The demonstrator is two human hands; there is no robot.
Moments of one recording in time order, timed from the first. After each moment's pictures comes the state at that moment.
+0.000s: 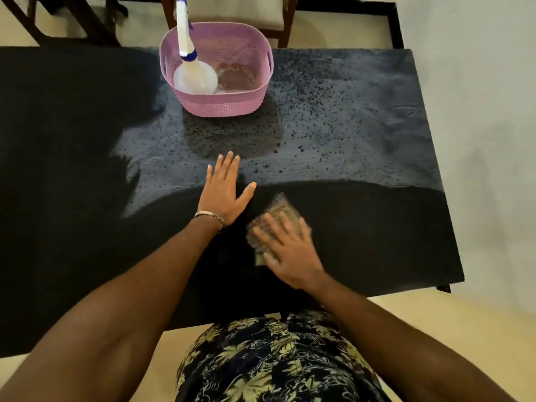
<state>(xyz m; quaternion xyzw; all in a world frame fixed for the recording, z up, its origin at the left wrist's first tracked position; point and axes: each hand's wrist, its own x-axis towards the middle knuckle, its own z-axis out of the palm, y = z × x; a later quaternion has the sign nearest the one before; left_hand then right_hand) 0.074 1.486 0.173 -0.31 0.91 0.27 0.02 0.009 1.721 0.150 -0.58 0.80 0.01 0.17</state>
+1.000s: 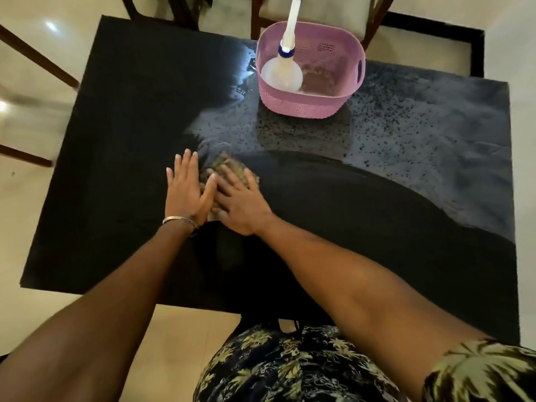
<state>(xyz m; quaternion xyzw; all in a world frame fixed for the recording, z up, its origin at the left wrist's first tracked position) 0.228 1.418 0.187 -0.52 0.82 0.23 -0.04 0.091 1.495 0.162 -0.73 0.65 0.02 0.23</state>
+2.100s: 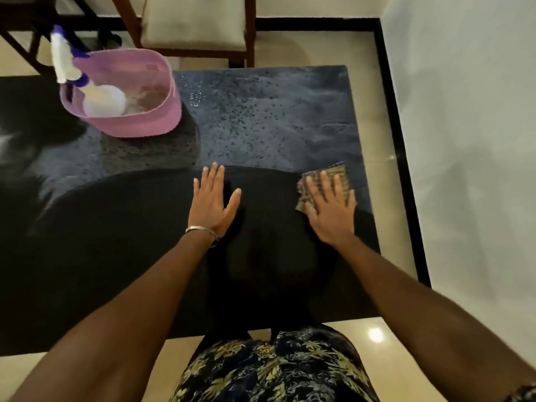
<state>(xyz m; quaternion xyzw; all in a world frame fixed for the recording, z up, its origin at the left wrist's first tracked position) -0.087 1.623 0.190 -0.38 0.89 0.25 -0.02 -0.296 1.829 0.152 -0.40 0.90 -0.01 0.16</state>
